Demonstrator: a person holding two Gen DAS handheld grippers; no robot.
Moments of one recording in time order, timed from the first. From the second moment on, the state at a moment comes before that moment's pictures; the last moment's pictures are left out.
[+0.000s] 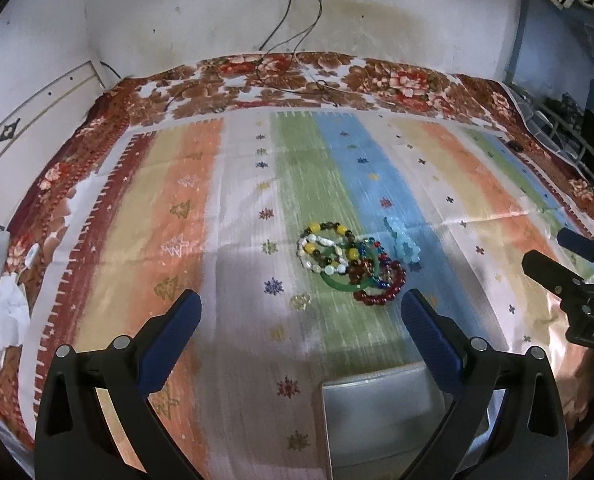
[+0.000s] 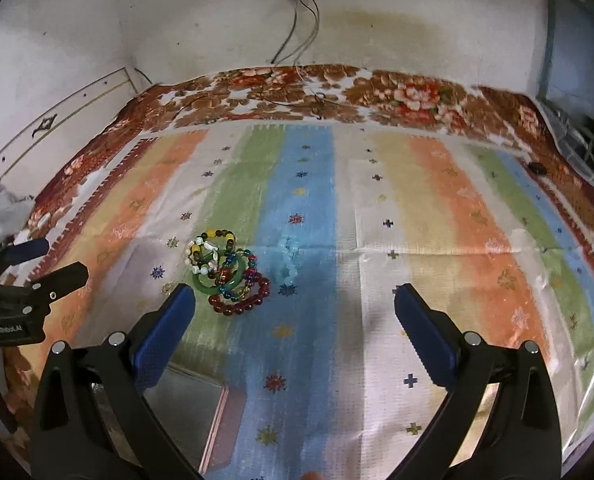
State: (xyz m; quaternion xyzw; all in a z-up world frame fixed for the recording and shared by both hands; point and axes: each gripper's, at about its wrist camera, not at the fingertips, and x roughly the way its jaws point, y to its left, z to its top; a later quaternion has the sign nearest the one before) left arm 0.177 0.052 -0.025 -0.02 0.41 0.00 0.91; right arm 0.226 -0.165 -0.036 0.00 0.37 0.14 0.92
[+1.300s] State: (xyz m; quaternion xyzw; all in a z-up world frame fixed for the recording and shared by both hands) left arm 0.246 0.062 -0.049 -0.05 0.47 -0.02 0.88; right arm 0.324 -0.159 -0.093 0.02 0.49 0.12 0.86
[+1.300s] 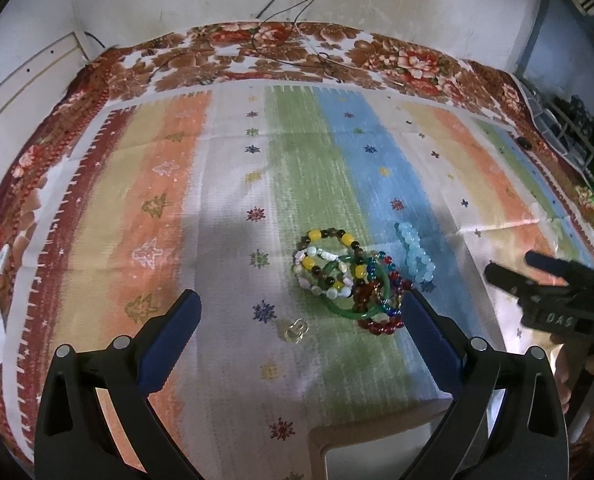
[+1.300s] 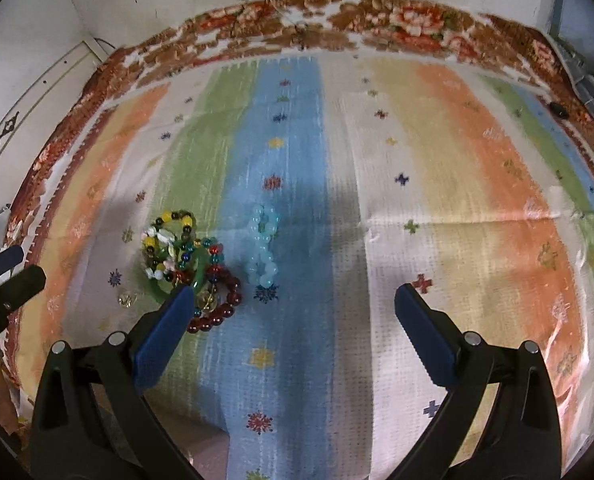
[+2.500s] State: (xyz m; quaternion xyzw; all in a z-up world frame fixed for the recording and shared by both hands) left arm 0.326 0.073 -0.129 -0.04 0.56 -0.03 0.83; right arm 0.394 -0.133 -0.152 0.05 0.56 0.13 0.81
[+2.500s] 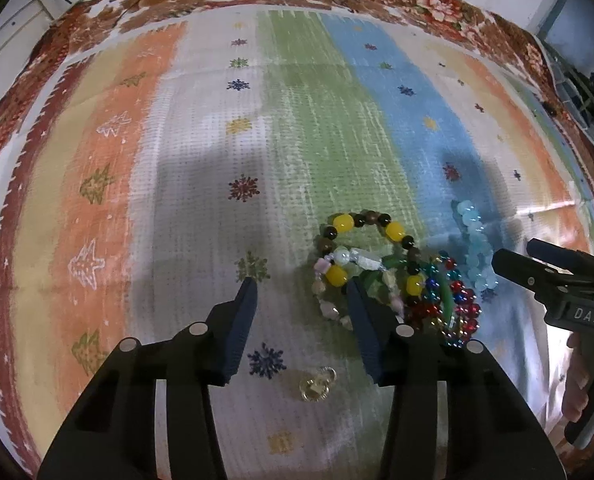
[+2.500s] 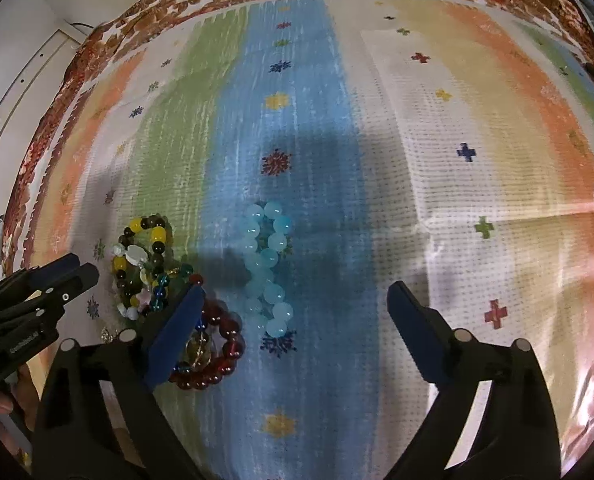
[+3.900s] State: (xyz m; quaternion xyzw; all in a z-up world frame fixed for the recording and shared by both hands) left arm 0.341 0.053 -0.147 0.01 0.57 -0.04 0.82; right arm 0.393 -0.117 -0.165 0.04 0.58 0.16 0.80
